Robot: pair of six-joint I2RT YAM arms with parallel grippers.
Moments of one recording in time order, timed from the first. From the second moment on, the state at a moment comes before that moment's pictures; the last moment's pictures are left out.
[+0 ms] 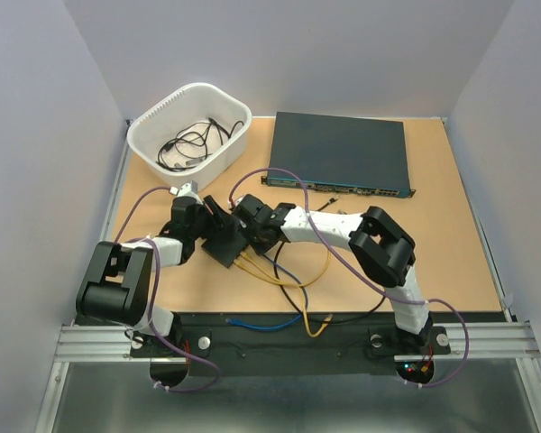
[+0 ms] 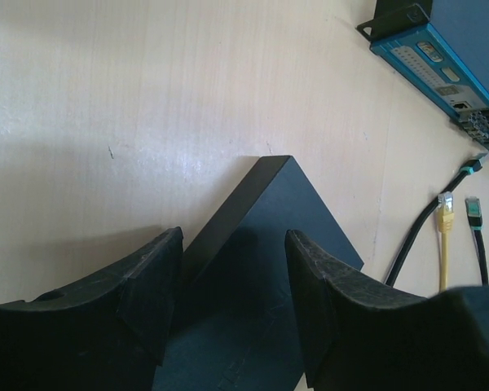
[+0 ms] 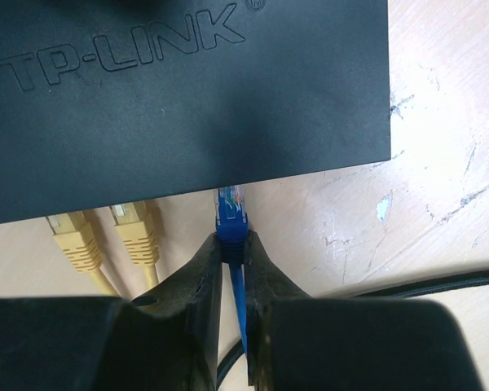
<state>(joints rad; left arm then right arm) -0.21 1.46 0.46 0.42 0.17 -0.70 0.98 2.08 1.51 -0.49 0.11 0.26</state>
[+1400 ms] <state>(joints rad) -0.28 1.53 0.47 0.50 0.28 -0.64 1.01 1.89 1.17 -0.18 0.17 0.09</state>
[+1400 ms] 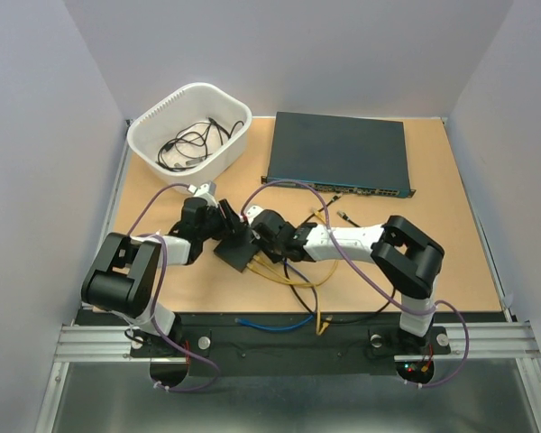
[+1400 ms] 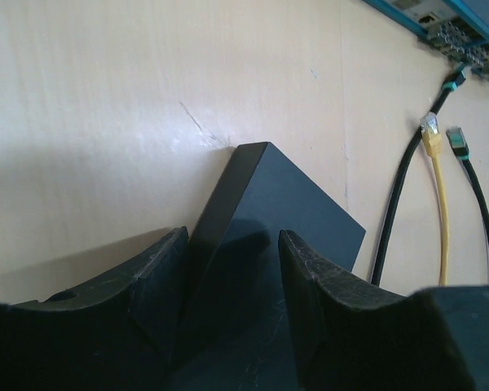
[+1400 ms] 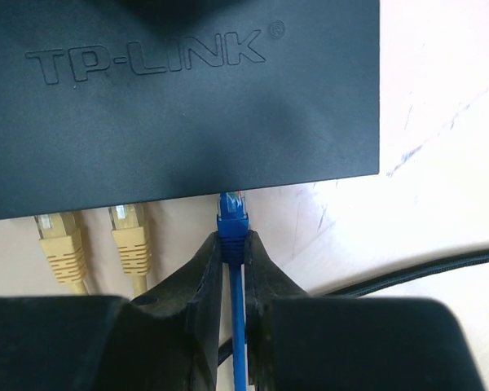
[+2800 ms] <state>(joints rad) -0.48 1.50 0.39 0.60 0.09 -0.51 1.05 1.81 1.03 -0.09 0.19 -0.04</state>
